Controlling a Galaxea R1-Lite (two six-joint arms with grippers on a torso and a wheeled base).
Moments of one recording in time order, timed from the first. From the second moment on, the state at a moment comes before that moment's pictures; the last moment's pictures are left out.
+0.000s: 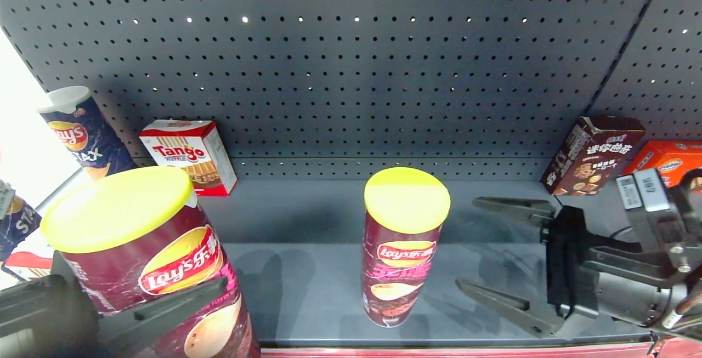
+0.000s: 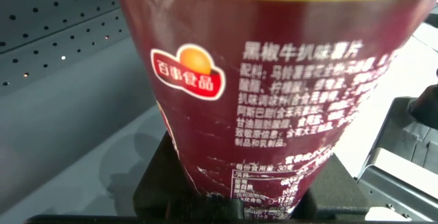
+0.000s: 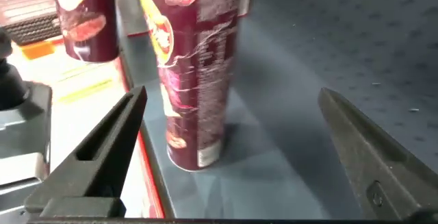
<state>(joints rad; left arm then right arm) -0.46 1.00 -0.40 -0.52 -0.42 0.02 0.58 1.40 -0.38 -1.07 0.53 -0.21</state>
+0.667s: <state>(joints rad) -0.46 0.99 -0.41 -0.52 -0.42 0.02 0.47 0.81 -0.28 -0.64 0.14 -0.19</state>
